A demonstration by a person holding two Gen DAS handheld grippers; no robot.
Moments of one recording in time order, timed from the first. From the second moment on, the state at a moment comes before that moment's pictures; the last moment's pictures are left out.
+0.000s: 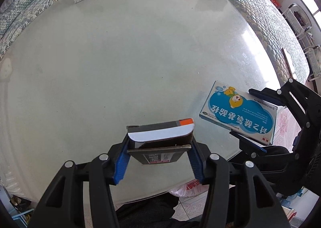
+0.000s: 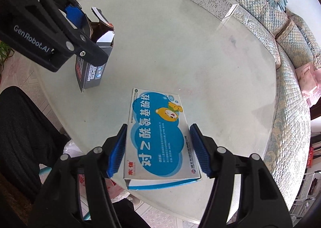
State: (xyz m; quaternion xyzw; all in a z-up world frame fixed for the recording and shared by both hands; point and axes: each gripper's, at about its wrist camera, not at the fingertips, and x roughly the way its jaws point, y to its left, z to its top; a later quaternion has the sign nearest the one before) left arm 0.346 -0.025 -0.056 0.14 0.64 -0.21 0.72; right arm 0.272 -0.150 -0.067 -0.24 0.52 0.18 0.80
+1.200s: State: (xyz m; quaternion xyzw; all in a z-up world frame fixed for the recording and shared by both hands) left arm 0.184 -0.033 -0.058 0.15 0.61 -0.25 0.73; right arm 0.113 -0.126 -0.032 -0.26 0.50 0.18 0.81
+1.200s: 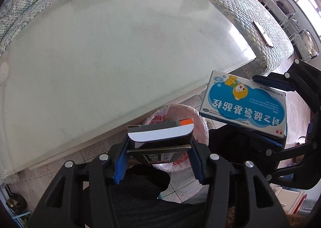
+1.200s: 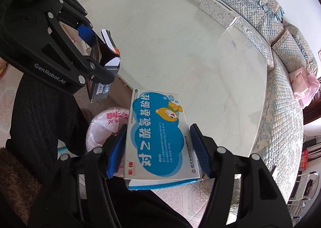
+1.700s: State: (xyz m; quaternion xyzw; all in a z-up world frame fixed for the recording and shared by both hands) left arm 0.150 -0.047 -0.090 0.16 0.61 -0.27 0.72; right arm 0.083 -0.126 -0.070 -0.26 0.53 0.18 0.79
